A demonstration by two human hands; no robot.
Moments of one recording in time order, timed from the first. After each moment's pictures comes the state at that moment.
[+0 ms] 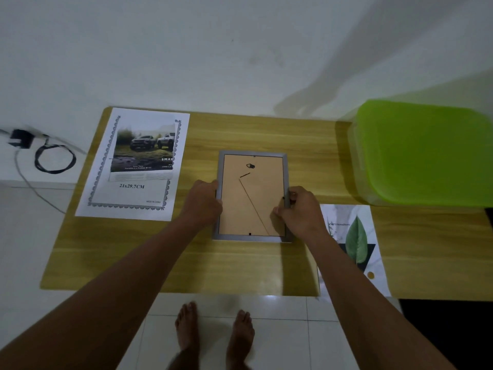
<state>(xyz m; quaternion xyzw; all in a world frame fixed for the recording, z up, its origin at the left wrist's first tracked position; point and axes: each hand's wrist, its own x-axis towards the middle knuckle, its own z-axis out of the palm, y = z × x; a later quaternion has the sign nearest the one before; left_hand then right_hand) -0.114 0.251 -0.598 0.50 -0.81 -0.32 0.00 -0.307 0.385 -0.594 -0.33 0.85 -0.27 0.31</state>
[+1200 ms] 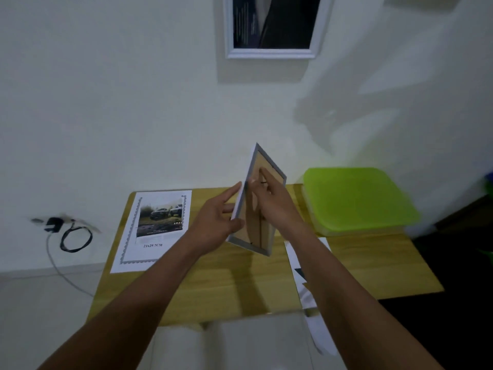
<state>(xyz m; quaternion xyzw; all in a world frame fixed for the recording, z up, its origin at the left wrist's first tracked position) -0.093 0.330 -0.364 0.31 -0.73 -0.58 0.19 -0.245 0.387 -0.365 -0.32 0.73 -0.50 0.32</state>
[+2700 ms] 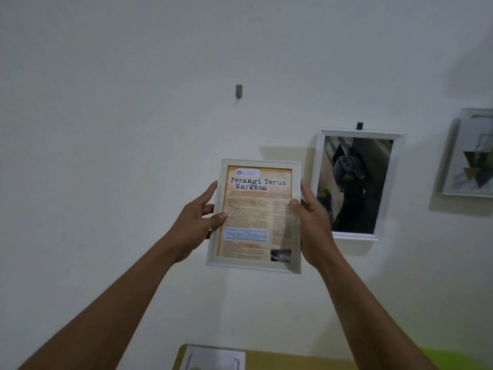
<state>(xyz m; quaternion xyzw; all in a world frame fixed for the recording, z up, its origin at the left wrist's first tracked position) 0.032 0.121 -0.115 0.24 -0.73 -0.49 0.42 -0.180 0.233 -0.110 -0.48 0.51 -0.69 0.18</state>
